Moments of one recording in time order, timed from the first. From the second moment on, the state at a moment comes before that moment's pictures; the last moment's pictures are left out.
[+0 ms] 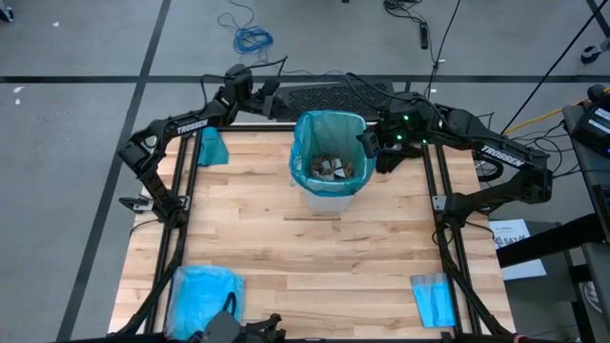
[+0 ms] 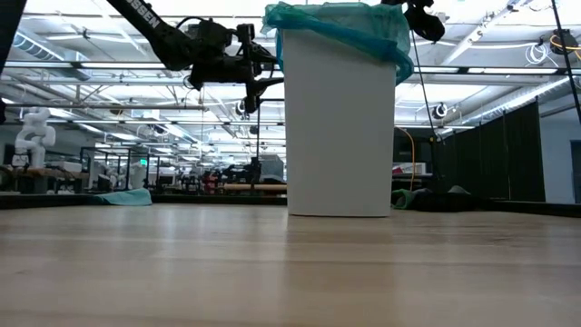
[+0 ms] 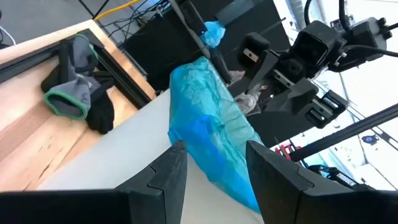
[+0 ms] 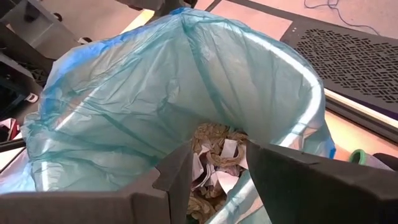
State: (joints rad) left arm 0.84 1.68 1.20 0.37 1.08 -0.86; right arm -0.38 1.23 1.44 -0.88 0.08 0.54
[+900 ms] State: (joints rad) left arm 0.81 1.67 1.26 0.38 0.98 -0.83; right arm -0.38 1.23 1.44 -0.90 0.08 0.54
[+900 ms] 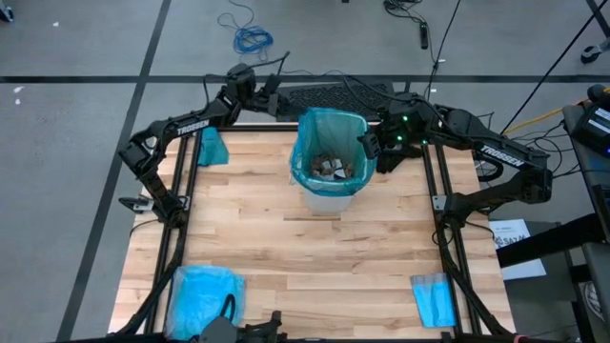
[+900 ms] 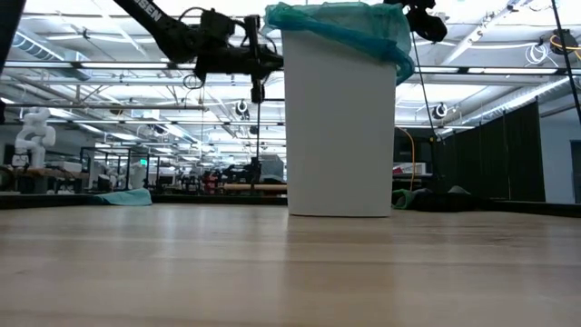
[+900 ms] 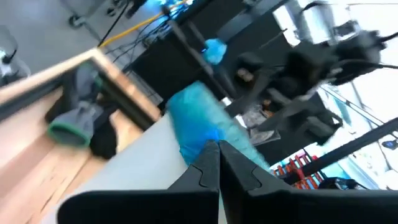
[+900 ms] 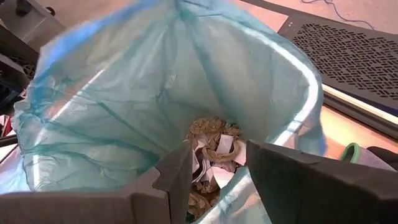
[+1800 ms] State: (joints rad) left arm 0.84 1.57 1.34 0.16 1.16 -0.78; right arm -0.41 0.62 0.49 -0.02 0.02 1.07
